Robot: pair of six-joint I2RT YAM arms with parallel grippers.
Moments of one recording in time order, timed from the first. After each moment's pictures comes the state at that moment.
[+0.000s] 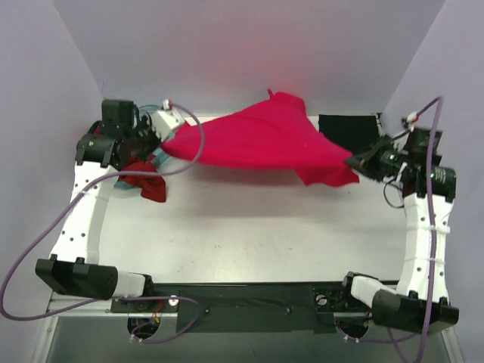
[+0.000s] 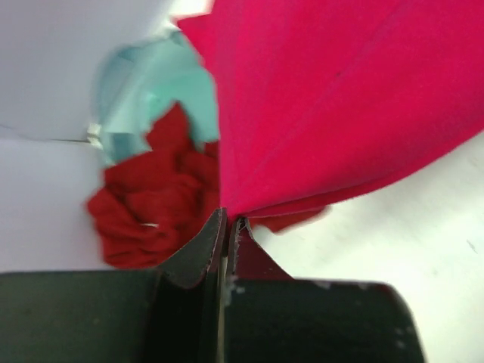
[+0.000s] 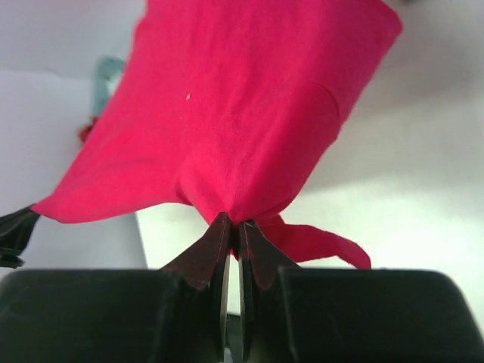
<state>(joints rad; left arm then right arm) -0.14 1.42 1.75 -0.94 0.15 0.74 -0.22 1.18 1.51 -0.93 -0.48 0.63</state>
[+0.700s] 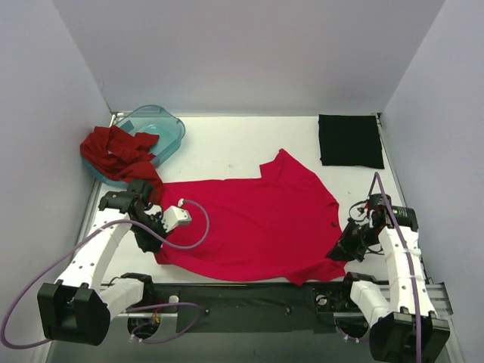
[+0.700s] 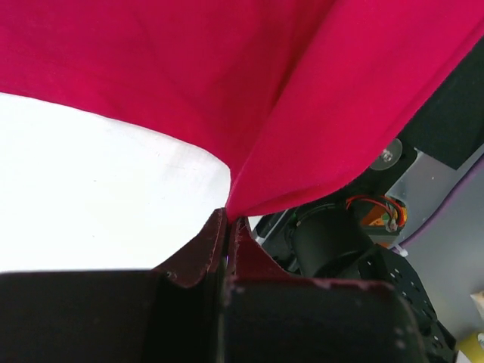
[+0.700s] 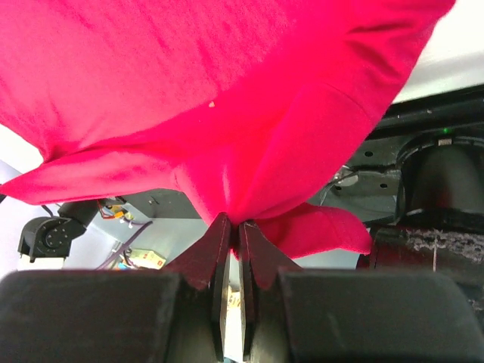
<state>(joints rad) -0.14 1.08 0.85 -1.31 0.29 0.91 -0.16 0.89 0.73 -1.38 -0.39 0.44</state>
